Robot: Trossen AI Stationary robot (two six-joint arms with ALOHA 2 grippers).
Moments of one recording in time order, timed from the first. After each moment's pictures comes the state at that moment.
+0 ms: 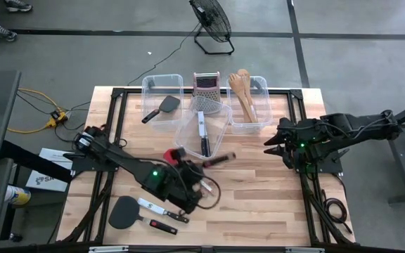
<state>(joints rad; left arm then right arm) -0.50 1.83 1.81 -1.10 -0.87 -0.60 0.18 0.74 0.91 -0.81 0.09 0.44</state>
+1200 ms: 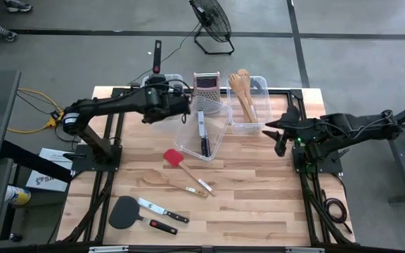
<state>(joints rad) 0.23 1.58 1.56 -1.31 -1.38 -1.18 0.18 0.74 0.91 -0.80 0.50 0.39</state>
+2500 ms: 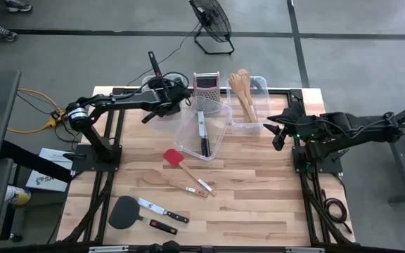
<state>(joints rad) 0.47 1.64 1.16 -0.46 -1.16 -1.21 0.13 0.74 0.91 -0.80 0.58 0.40</state>
